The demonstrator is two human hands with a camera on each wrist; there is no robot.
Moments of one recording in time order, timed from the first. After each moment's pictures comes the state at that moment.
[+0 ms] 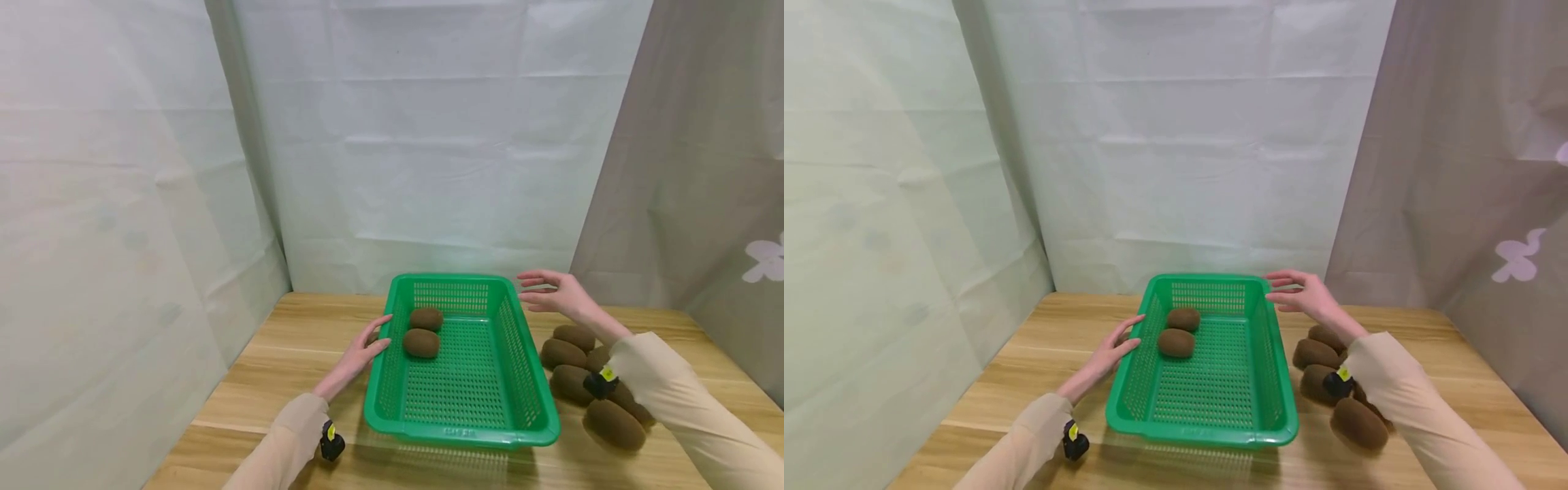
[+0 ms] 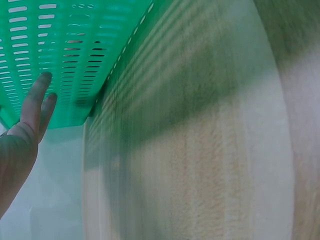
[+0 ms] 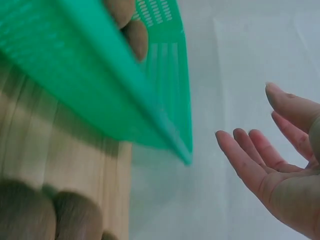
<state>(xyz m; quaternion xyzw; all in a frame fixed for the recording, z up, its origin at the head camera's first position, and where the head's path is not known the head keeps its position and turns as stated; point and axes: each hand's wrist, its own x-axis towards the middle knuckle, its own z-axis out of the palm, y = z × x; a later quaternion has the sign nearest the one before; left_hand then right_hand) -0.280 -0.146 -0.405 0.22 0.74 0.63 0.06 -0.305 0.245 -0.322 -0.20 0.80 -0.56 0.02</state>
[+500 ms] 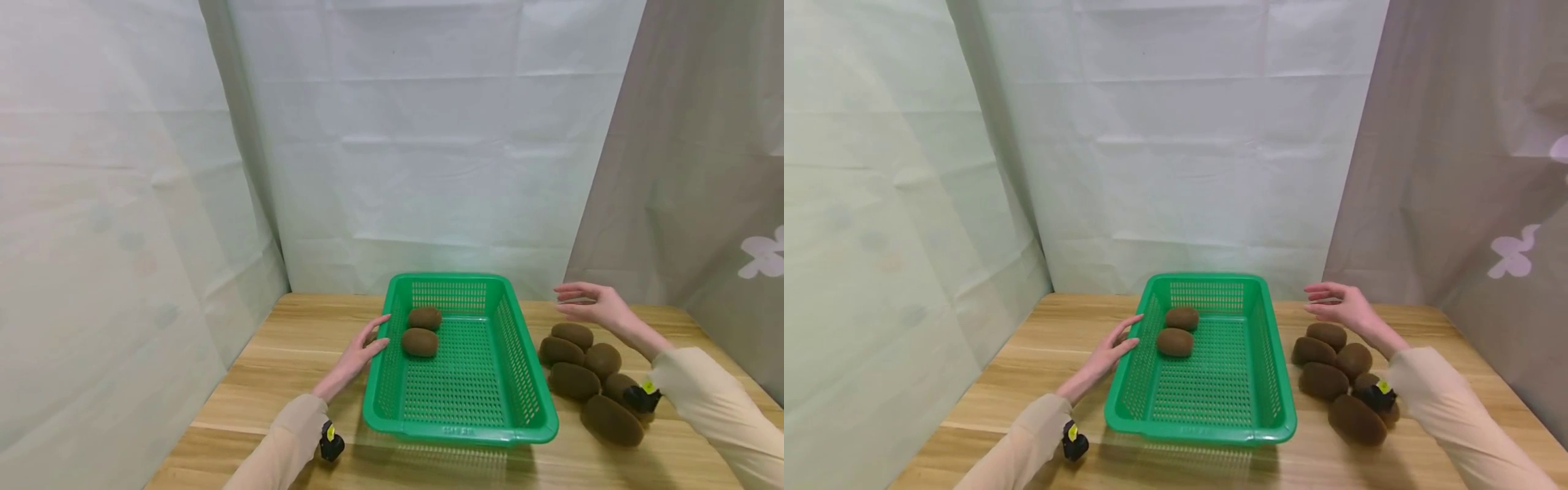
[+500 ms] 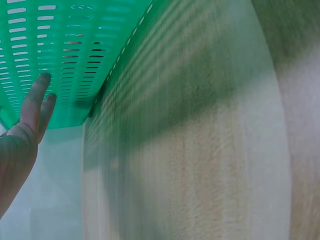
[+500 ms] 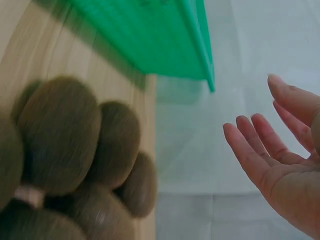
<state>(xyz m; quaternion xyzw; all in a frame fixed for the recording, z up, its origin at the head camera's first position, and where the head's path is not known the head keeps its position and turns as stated) -0.288 -0.147 -0.413 0.23 0.74 0.63 0.06 -0.290 0.307 -0.343 -0.18 0.83 -0.52 -0.02</state>
